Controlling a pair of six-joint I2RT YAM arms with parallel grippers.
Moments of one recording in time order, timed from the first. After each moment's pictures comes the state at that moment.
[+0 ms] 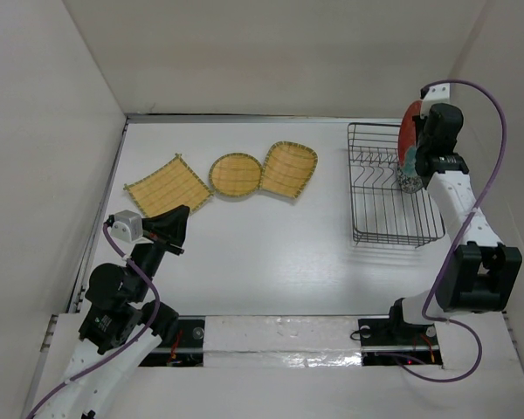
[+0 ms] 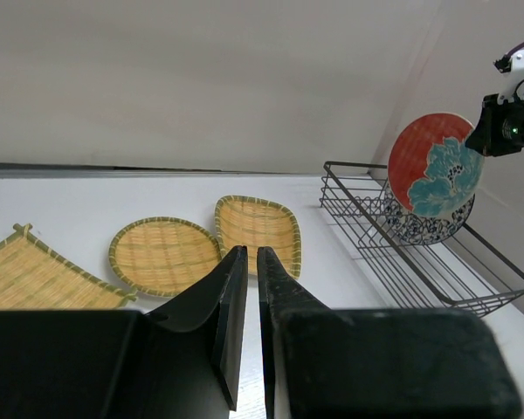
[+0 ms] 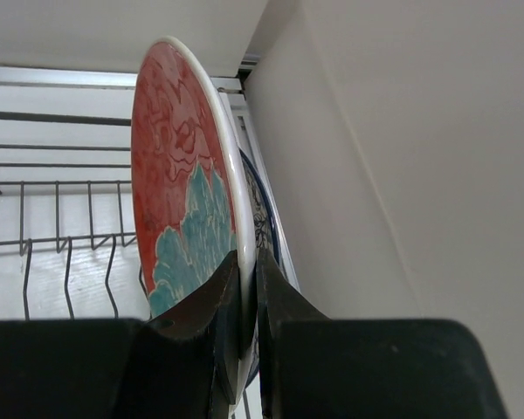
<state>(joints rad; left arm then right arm) -0.55 0.17 0.56 -0.13 -0.15 -0.26 -0.07 1.45 1.30 -0.10 0.36 -0.33</state>
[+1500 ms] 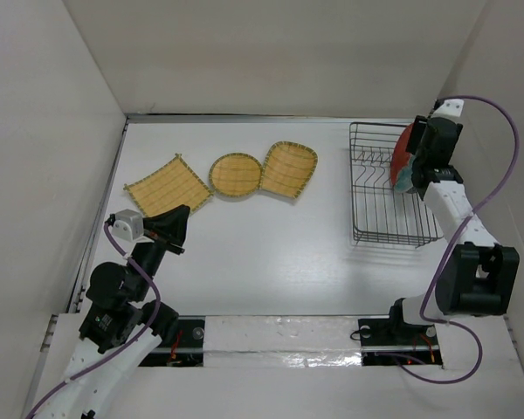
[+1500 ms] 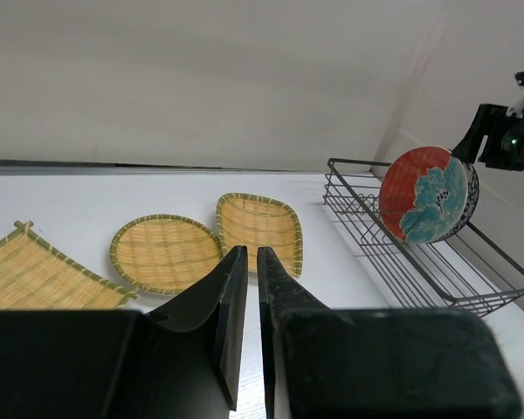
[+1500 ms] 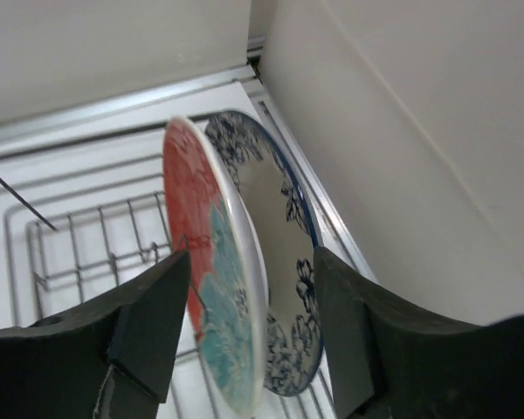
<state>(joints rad) -0.55 0.18 0.56 -0.13 -0.15 -0.26 -0.08 1.43 1.12 0.06 0.42 -0.04</state>
